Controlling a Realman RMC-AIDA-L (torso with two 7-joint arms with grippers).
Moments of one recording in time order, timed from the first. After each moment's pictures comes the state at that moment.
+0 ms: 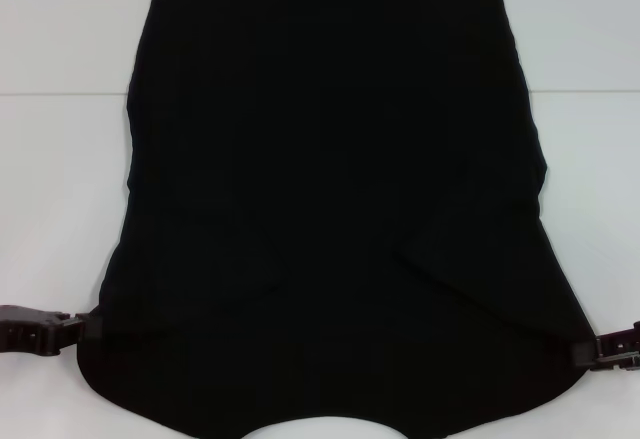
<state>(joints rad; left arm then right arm) -0.46 -2.08 0.32 0.89 2.53 1.59 -1.83 0.55 1.86 -0.69 -0.48 -2.35 -1.52 2.28</state>
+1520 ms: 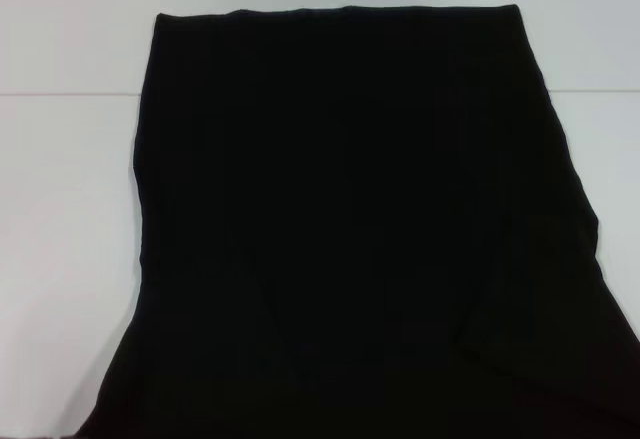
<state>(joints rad) -0.28 -2.11 0.16 0.92 2.54 1.94 -1.82 0.26 1.85 -0.47 -0.56 -2.35 -1.75 1.90</state>
